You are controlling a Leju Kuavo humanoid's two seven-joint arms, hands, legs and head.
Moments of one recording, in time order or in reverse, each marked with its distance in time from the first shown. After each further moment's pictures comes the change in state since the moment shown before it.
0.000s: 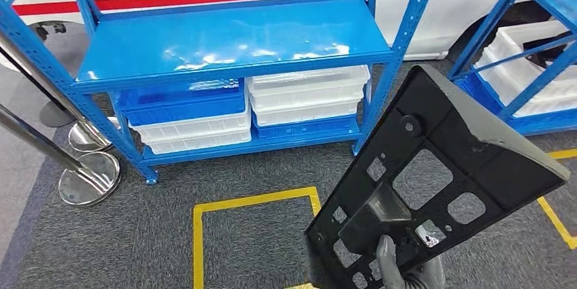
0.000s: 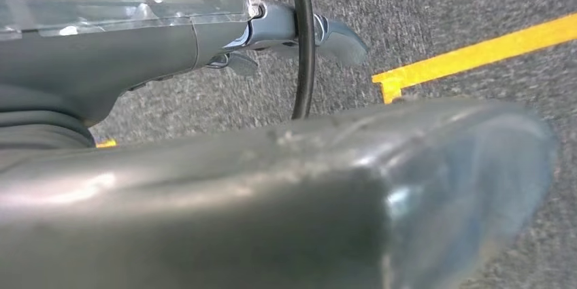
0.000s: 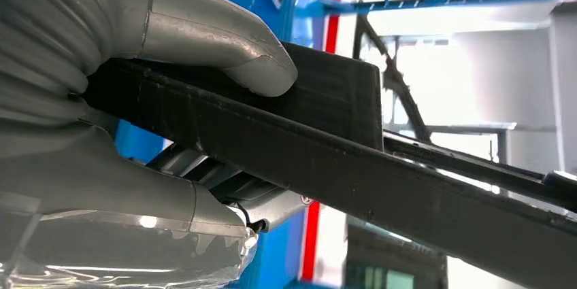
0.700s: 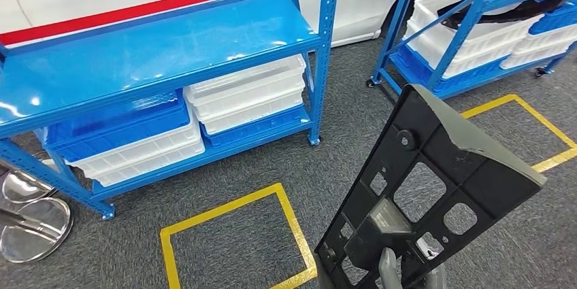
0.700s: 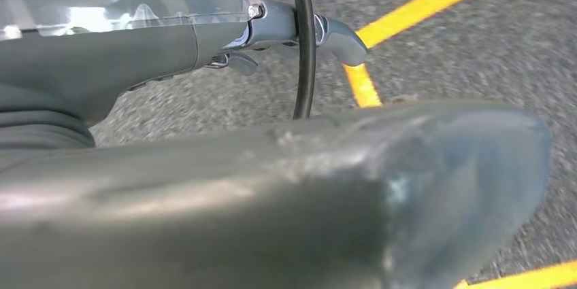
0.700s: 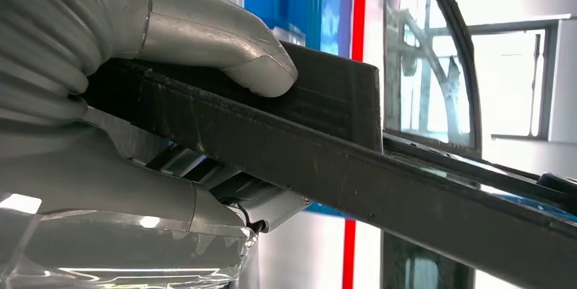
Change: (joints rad) left arm -0.004 -0.005 0.046 -0.021 0.013 -0.014 0.007; right arm 0.103 0.079 -0.072 -0.007 0.097 0.059 0.003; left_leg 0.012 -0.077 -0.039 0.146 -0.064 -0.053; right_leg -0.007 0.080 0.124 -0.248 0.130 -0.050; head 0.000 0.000
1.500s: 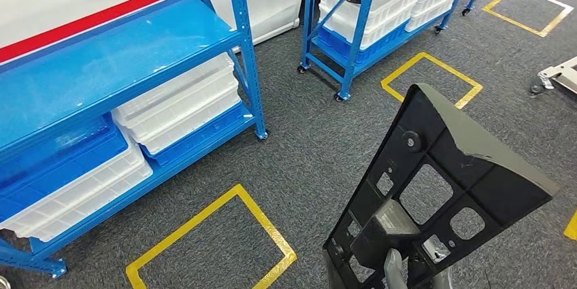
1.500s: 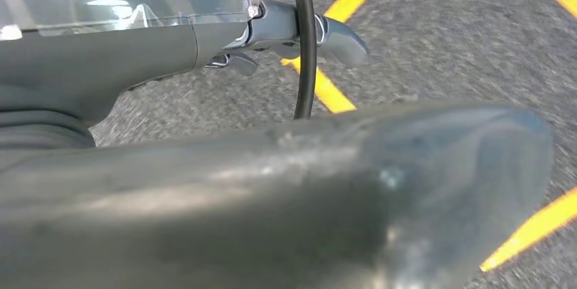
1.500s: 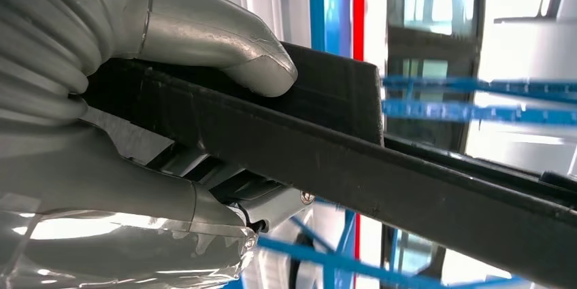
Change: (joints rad) left arm -0.014 0.004 0.016 0.000 -0.022 0.005 -0.010; right arm 0.011 0.030 -0.043 -0.015 0.022 0.019 -0.022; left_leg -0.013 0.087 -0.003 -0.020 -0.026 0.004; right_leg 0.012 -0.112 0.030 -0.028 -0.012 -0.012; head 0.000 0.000
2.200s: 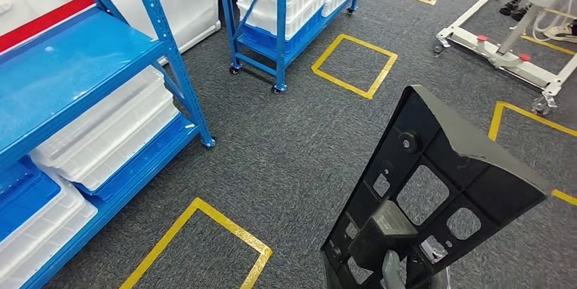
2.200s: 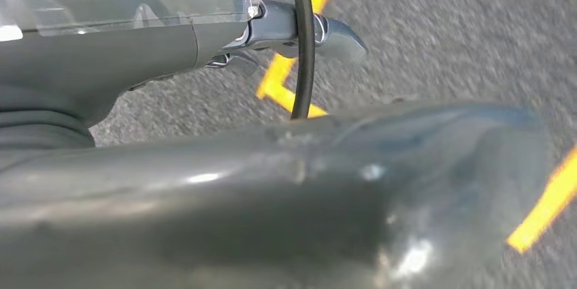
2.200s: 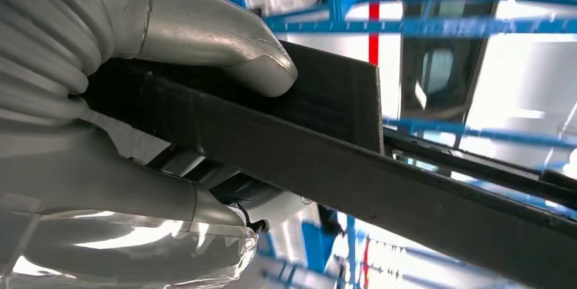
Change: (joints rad) left arm 0.013 0.003 0.009 0.000 -0.002 0.008 -0.001; right arm 0.003 0.005 -0.008 0.000 0.003 0.012 0.002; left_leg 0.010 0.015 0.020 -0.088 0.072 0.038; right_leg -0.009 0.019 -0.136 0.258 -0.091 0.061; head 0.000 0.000
